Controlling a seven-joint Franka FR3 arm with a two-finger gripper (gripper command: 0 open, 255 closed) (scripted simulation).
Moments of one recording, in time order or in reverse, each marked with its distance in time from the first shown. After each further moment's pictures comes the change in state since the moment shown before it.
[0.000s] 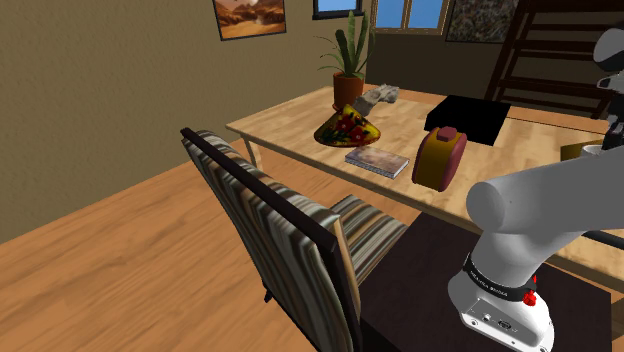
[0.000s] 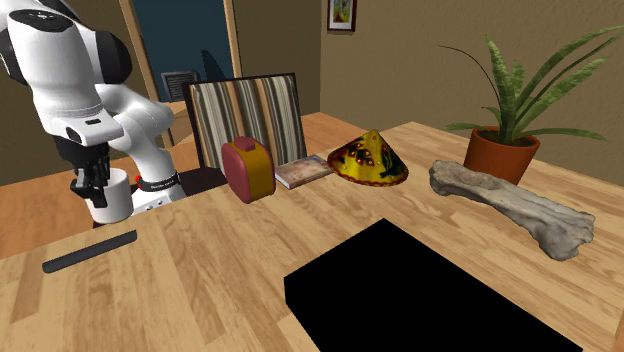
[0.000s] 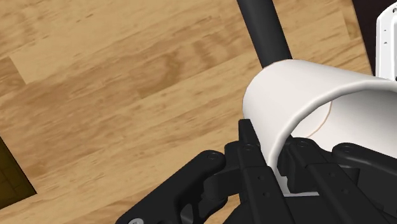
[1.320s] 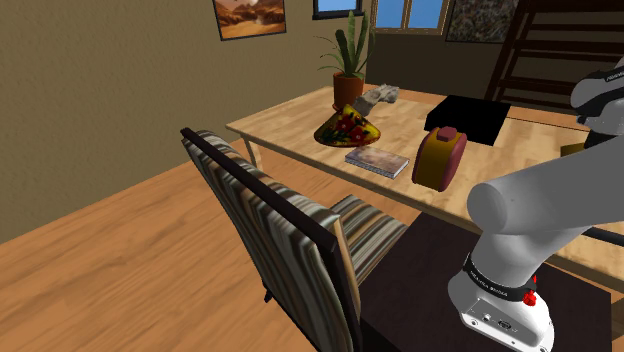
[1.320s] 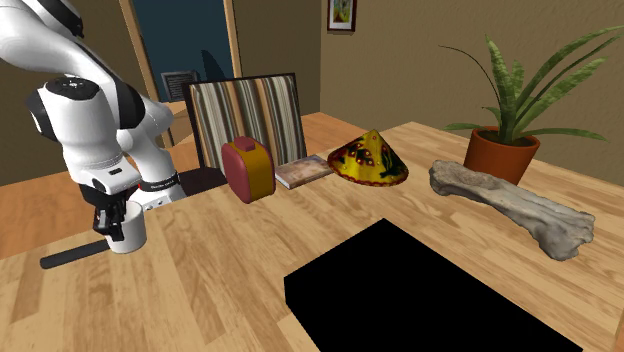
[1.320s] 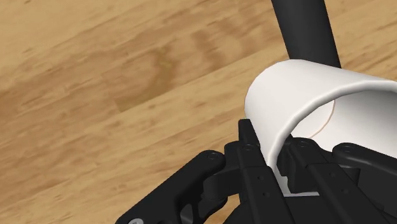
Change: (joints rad) arm 0.039 0.092 -0.175 -0.157 -0.085 0.269 0.038
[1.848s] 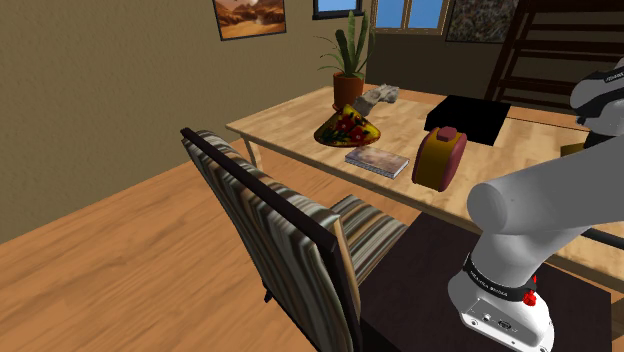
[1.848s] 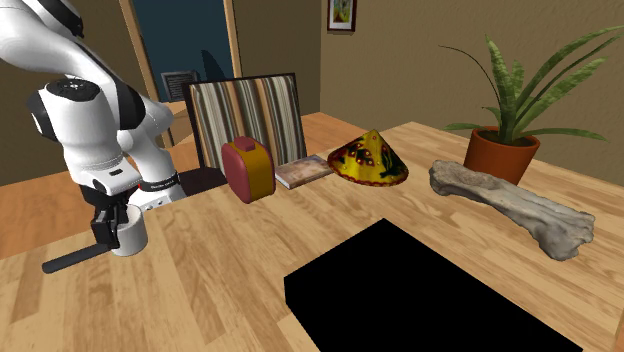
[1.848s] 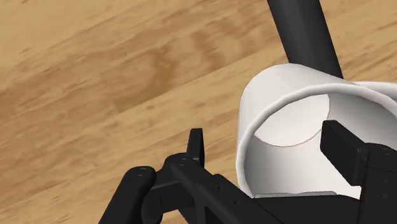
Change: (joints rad) arm 0.001 0.003 -0.003 -0.003 -0.001 0.004 0.000
